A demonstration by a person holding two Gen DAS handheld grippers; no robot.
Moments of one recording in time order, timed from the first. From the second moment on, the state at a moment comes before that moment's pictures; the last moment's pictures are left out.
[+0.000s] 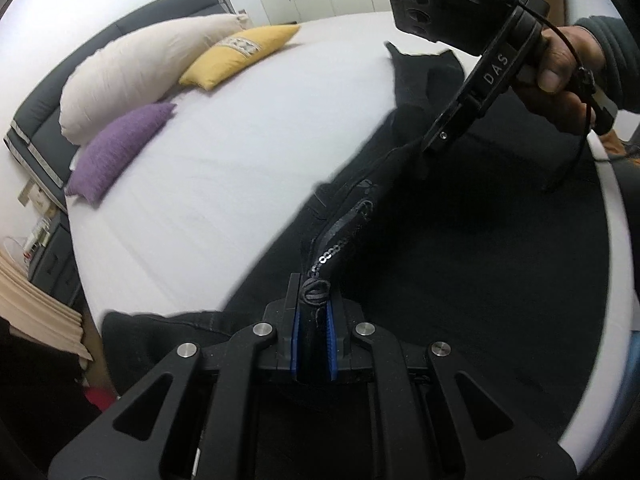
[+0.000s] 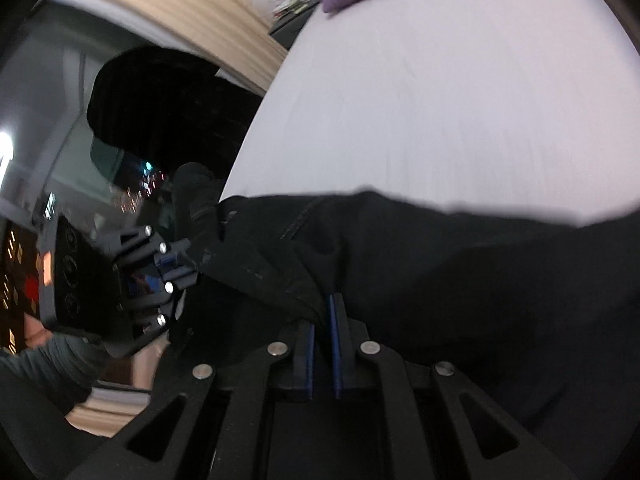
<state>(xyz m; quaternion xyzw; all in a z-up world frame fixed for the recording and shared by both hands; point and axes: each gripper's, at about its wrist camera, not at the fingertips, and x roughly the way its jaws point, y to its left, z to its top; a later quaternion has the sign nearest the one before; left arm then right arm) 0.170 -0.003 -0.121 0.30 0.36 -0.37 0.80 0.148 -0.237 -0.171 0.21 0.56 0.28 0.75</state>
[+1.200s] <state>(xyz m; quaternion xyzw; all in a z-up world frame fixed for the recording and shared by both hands) -0.006 0.007 -0.158 0.32 0.41 -0.37 0.77 -0.002 -0.171 -0.151 0.05 0.56 0.21 0.80</state>
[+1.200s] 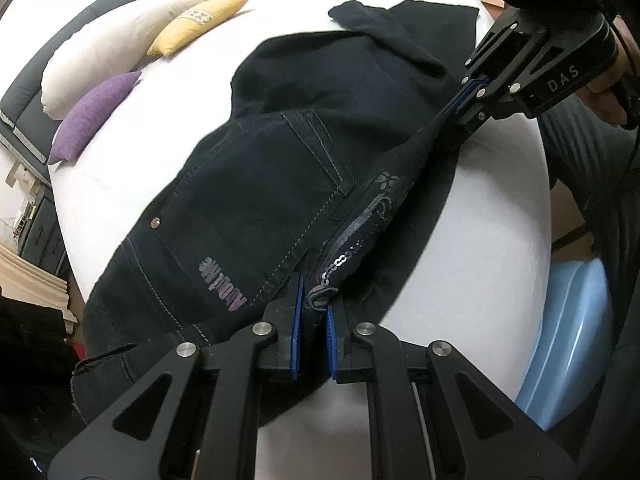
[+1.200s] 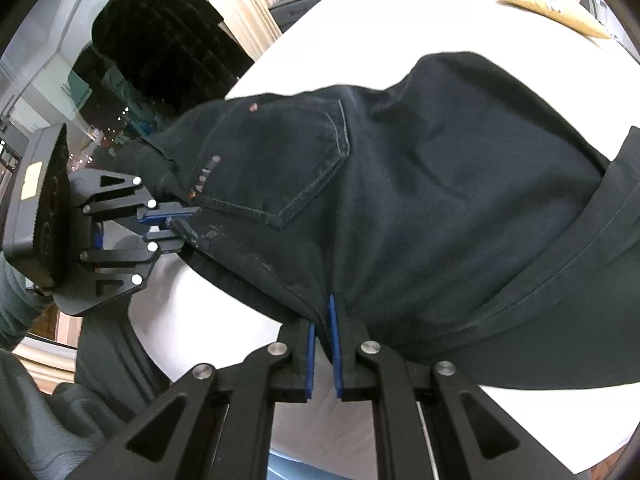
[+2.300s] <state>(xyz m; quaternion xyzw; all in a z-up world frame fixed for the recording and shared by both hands) 0.076 0.008 -0.169 0.04 0.55 -0.30 0.78 -0.014 -0.271 -0.105 0.21 0.47 0.15 0.84</state>
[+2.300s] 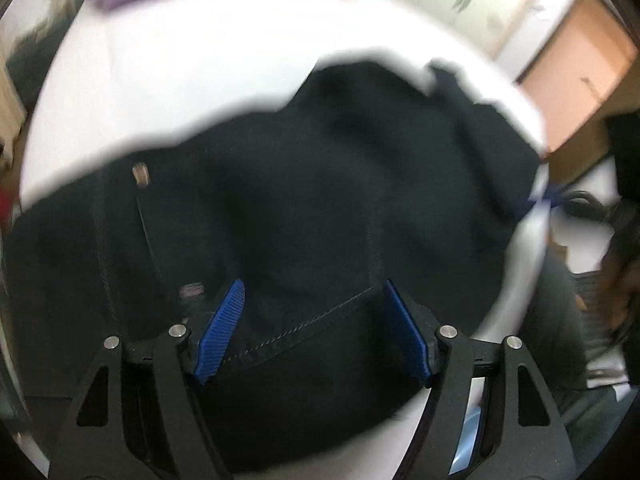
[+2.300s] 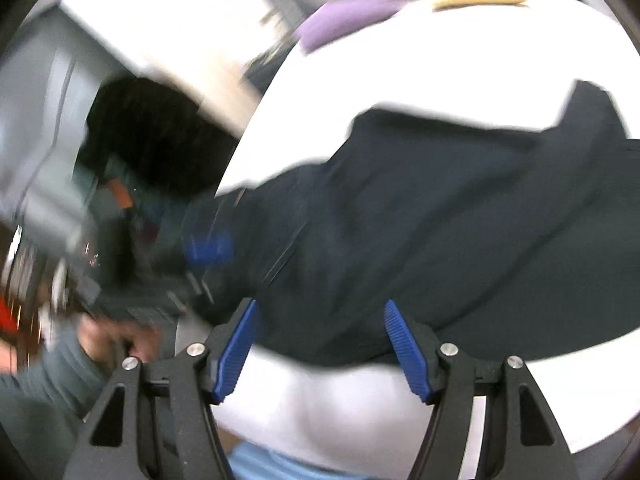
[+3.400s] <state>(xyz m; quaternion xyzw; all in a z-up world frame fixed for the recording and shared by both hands) 0.094 -0.014 -0.182 0.01 0.55 -0.28 0.79 0.106 -0.525 -0.199 0.50 0.41 -0.01 0.76</state>
